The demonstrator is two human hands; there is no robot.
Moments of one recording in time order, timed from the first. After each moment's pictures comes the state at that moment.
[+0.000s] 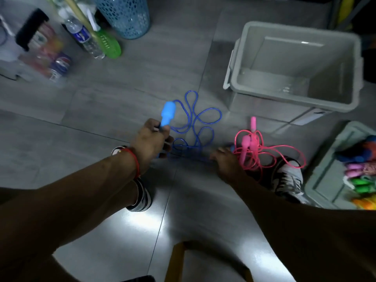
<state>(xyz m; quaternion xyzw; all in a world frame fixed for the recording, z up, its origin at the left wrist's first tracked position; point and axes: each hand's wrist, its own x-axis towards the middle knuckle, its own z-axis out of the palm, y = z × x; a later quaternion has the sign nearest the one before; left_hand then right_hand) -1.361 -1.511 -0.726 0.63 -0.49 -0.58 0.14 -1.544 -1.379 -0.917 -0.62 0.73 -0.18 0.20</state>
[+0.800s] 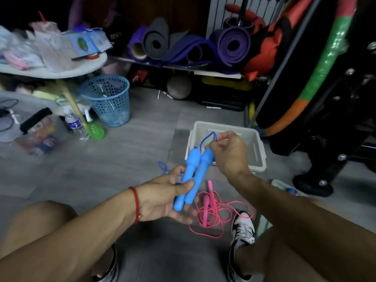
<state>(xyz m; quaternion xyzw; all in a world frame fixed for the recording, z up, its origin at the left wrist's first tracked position) -1.392 -1.439 -0.578 0.29 -0.47 -0.83 -0.01 -1.590 -1.399 -0.585 -0.30 0.78 -0.53 0.16</state>
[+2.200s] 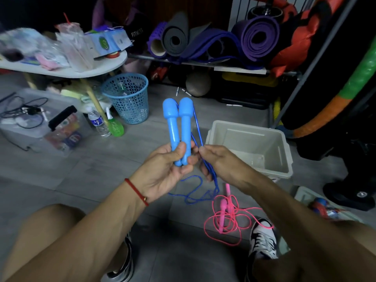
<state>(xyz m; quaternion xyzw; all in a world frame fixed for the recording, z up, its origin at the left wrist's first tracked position) -1.406 -1.487 -0.560 0.24 -0.37 -0.85 0.28 -1.568 -1.424 -0.580 -0.48 0.65 -0.39 0.44</state>
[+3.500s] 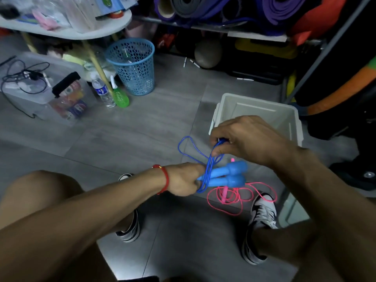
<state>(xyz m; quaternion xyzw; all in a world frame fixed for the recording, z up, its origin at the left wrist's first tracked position) -1.393 -1.455 -0.617 0.25 -0.88 -0.37 -0.20 -1.581 -1.400 -0.550 -0.79 0.60 -0.09 0.04</state>
